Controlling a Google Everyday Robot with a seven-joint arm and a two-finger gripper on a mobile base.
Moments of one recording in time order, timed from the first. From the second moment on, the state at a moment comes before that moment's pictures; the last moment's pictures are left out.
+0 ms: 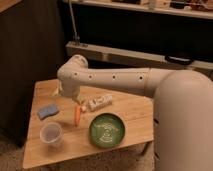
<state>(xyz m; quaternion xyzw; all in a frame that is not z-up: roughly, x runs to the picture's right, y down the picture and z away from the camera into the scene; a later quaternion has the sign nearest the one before) -0.205 0.047 0.747 -0.09 -0.29 -0.59 0.75</state>
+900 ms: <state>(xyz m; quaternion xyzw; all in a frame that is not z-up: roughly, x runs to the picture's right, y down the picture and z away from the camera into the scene) -0.207 0.072 0.753 -0.09 -0.28 -0.61 0.74</state>
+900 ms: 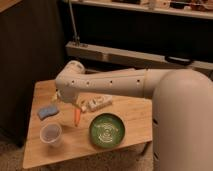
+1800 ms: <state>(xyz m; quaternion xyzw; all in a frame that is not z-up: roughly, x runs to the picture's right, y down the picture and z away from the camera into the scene) -0.170 0.113 0.813 -0.18 -0.30 -0.62 0.70</state>
